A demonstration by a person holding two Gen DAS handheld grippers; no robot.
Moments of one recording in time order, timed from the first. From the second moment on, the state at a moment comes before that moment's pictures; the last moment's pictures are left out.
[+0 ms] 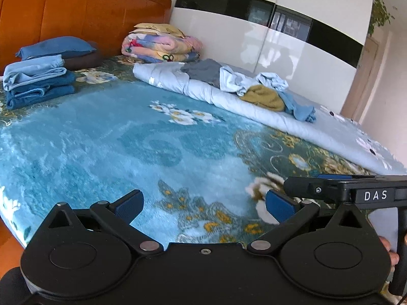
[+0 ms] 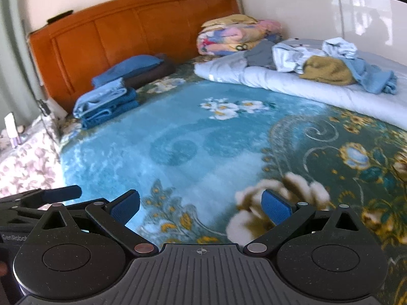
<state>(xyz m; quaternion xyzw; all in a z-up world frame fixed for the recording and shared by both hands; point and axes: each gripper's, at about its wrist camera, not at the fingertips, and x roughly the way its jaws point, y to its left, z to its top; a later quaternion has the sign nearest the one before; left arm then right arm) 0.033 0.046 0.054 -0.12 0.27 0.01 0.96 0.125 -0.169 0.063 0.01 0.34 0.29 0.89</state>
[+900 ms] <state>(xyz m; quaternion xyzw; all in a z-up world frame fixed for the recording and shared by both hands) 0.039 0.013 0.013 -0.04 0.26 -0.04 0.96 0.067 -0.203 0.013 0.02 0.37 0.09 0.92</state>
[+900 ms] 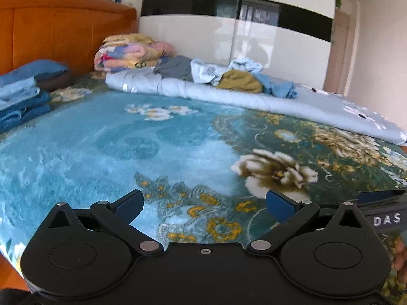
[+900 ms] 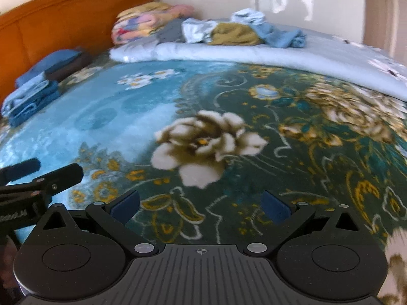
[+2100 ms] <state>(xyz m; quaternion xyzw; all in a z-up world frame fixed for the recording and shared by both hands) 0.052 0.031 -0.010 -0.07 0.30 -0.01 0.95 0.026 -0.172 -0.012 0.01 0.32 0.00 0.95</state>
